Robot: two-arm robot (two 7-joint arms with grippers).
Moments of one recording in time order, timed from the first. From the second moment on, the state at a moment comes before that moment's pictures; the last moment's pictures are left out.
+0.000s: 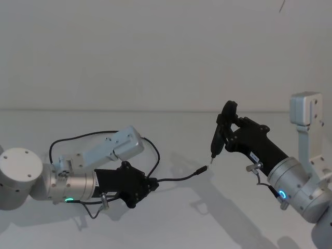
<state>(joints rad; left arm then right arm) -0.66 0.53 0.74 -1.42 -0.28 0.24 -0.76 0.23 0.30 -0.25 -1.67 0.40 0.17 0.24</state>
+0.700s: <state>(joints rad) -0.66 0.53 0.74 -1.42 -0.28 0.23 -0.76 0.28 0.29 -0.27 -1.59 0.42 0.17 0.25</state>
